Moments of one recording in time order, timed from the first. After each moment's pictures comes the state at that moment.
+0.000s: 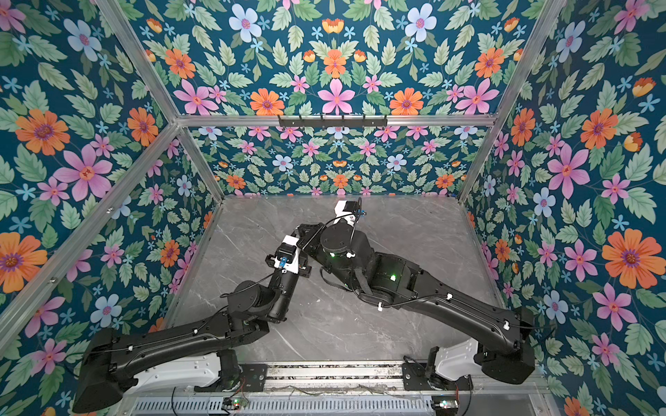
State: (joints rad) left arm -1.22 1.05 0.72 0.74 -0.87 0.51; right arm 1.16 1.37 1.59 -0.42 0.42 1.29
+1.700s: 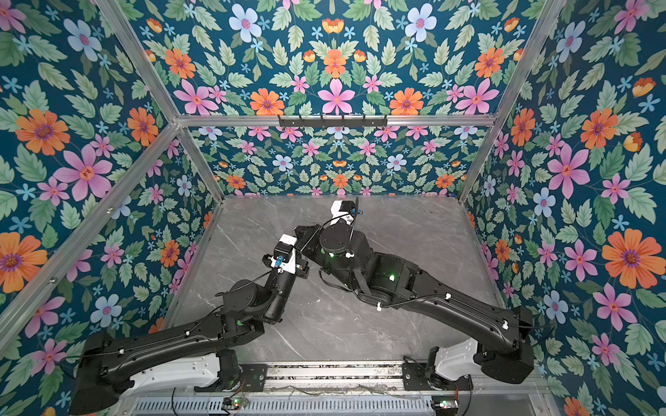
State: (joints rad) left arm -1.23 1.02 0.75 0.64 -0.85 0.47; right arm 1.16 1.38 1.59 -0.41 0.39 1.26
